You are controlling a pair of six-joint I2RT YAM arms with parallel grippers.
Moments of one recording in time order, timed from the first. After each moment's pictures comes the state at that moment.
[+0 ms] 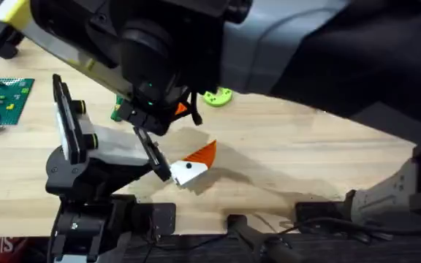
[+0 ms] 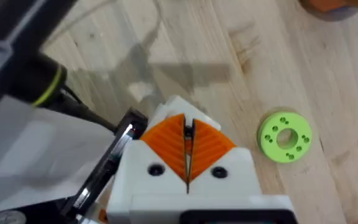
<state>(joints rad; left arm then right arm) -0.04 0.01 0.01 -0.09 0.98 -0.09 1.13 1.89 1.92 -1.15 0.08 -0.06</state>
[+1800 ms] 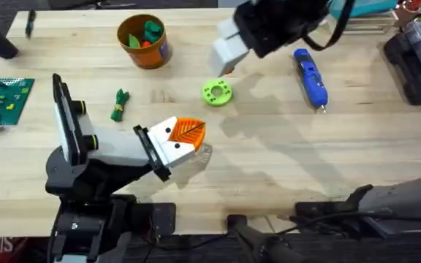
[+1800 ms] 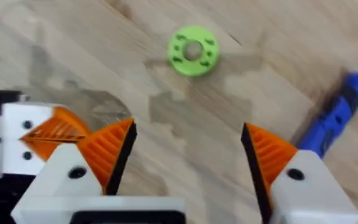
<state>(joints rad) -0.04 0.01 0.01 -0.09 0.99 -0.08 0.71 1.67 1.91 -1.46 0.08 0.18</state>
